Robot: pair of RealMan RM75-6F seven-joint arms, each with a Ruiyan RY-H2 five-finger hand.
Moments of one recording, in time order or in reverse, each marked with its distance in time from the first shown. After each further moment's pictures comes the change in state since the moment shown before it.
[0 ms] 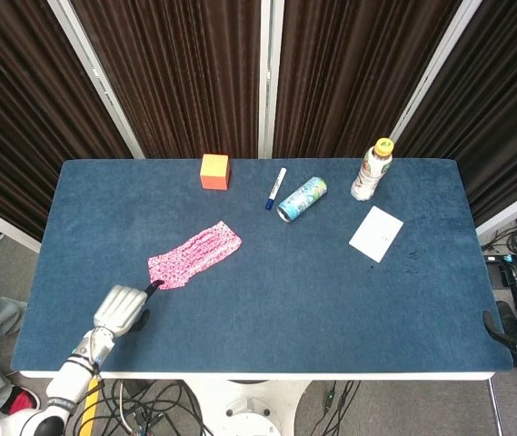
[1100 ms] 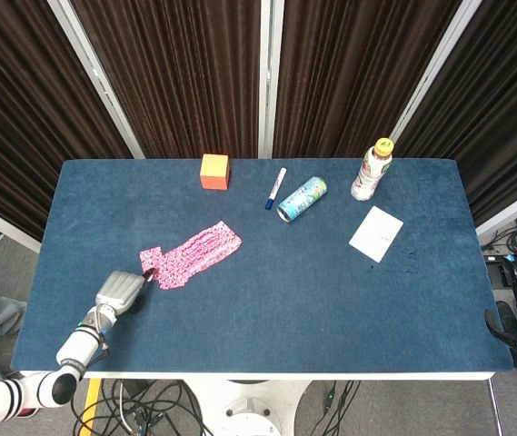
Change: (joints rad) left arm -0.178 -0.064 0.027 0.251 -0.251 -0.167 -0.040; right arm 0.007 -0.016 0.004 0.028 0.021 -0.017 0.006
